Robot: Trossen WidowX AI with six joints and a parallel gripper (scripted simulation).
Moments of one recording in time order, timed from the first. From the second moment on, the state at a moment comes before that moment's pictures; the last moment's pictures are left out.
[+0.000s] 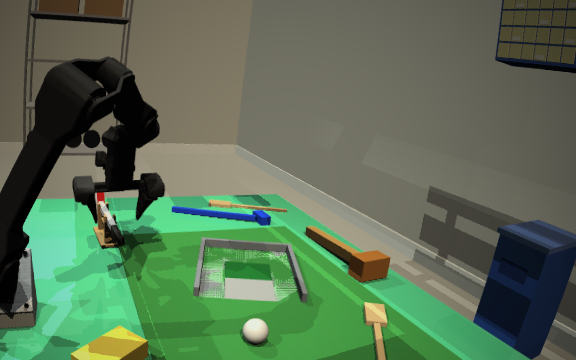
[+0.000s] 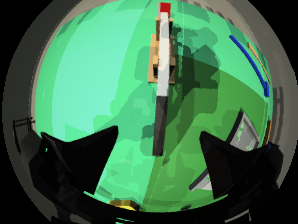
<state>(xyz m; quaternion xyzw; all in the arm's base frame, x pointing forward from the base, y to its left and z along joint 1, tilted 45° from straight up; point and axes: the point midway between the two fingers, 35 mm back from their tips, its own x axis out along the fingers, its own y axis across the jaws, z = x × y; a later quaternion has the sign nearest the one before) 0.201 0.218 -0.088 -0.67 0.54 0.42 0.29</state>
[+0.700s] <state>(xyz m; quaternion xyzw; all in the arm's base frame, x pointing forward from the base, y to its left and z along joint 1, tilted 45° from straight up) 0.210 0.191 -0.117 -0.67 0.54 0.42 0.30</state>
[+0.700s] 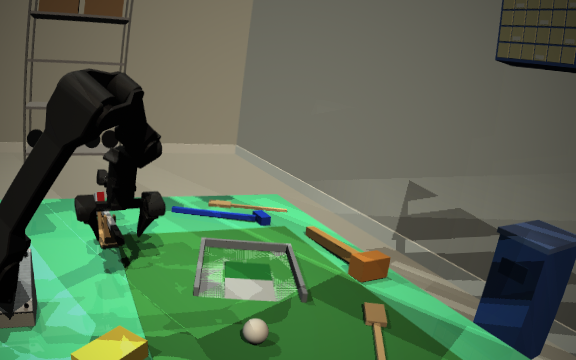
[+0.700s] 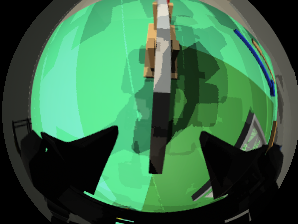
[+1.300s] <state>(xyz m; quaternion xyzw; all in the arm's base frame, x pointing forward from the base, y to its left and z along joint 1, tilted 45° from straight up) 0.213 0.175 -0.132 -0.67 0.54 0.41 0.29</state>
